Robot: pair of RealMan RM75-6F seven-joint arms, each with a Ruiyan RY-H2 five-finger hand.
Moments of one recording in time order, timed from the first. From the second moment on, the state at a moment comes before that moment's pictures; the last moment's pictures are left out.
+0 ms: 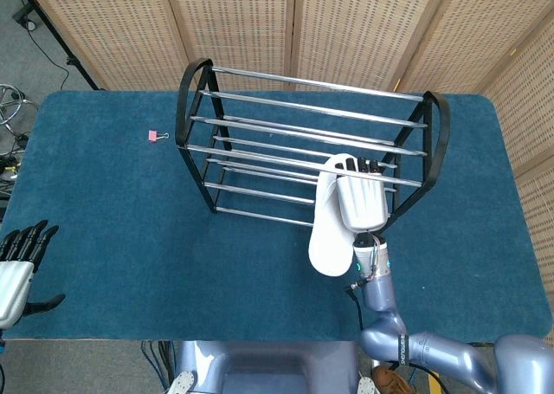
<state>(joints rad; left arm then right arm) -0.09 -0.90 0.00 -1.96 1.45 1.39 0.21 0.67 -1.80 0.42 -1.36 -1.38 1.46 -0.96</state>
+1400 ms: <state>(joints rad) -0.11 -0.88 -0.01 -1.95 1.39 1.36 0.14 0.87 -1.86 0.54 -1.19 -1.14 1.40 -0.98</state>
